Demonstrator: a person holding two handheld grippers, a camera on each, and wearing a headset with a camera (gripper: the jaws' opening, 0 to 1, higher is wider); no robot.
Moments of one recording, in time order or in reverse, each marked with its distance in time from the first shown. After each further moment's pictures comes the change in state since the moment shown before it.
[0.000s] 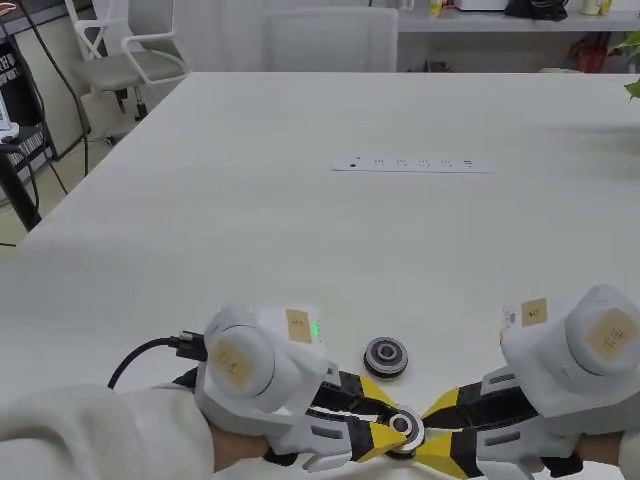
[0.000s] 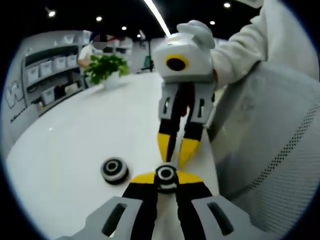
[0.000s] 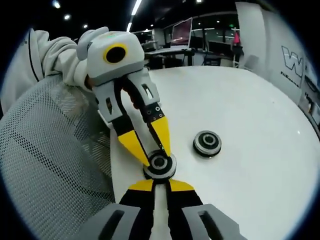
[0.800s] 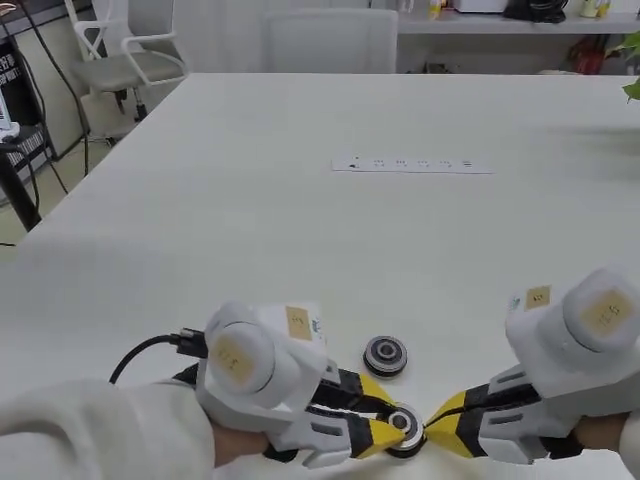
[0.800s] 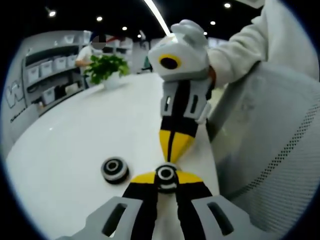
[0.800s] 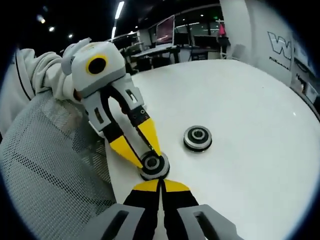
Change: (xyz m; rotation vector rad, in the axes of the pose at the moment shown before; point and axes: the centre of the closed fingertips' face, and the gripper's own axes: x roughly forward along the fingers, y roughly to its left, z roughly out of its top) left arm 0.000 0.000 0.000 -0.003 -0.003 0.002; right arm -0.007 -0.002 0.002 0.239 -0.023 0.023
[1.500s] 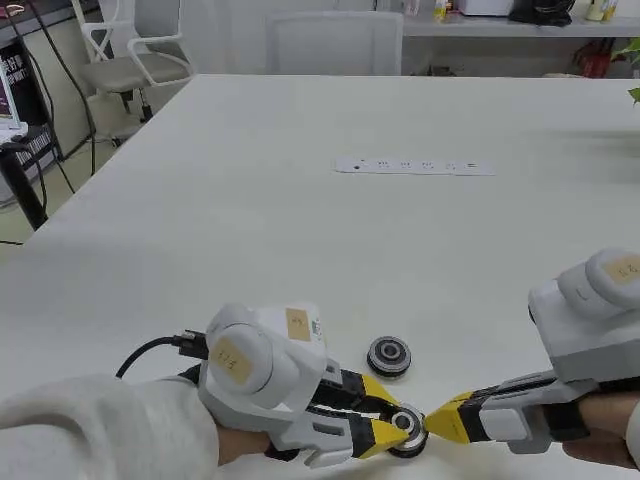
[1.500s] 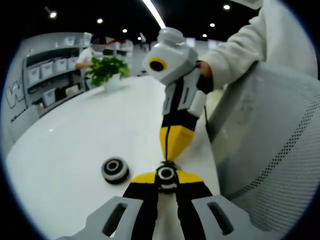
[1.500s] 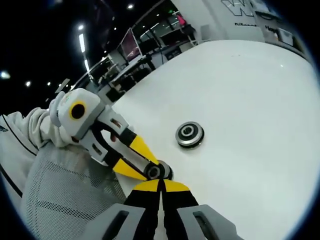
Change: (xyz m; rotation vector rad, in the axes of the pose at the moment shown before) left arm 0.000 0.000 0.000 0.003 -0.024 0.002; right arm -0.002 0.002 0.013 0.320 -0.079 0.045
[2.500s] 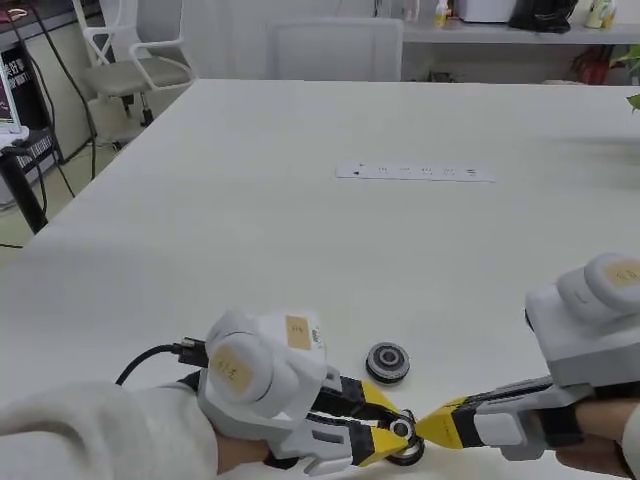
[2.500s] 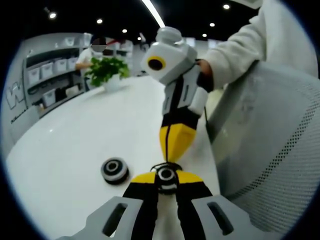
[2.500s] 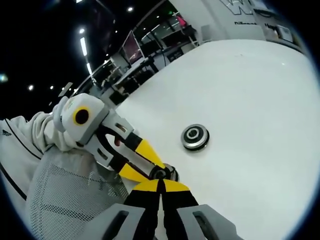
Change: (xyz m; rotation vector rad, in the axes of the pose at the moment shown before) left arm 0.001 0.000 0.000 0.004 0.001 0.004; right arm 0.000 0.008 0.005 0.018 -0.022 0.041
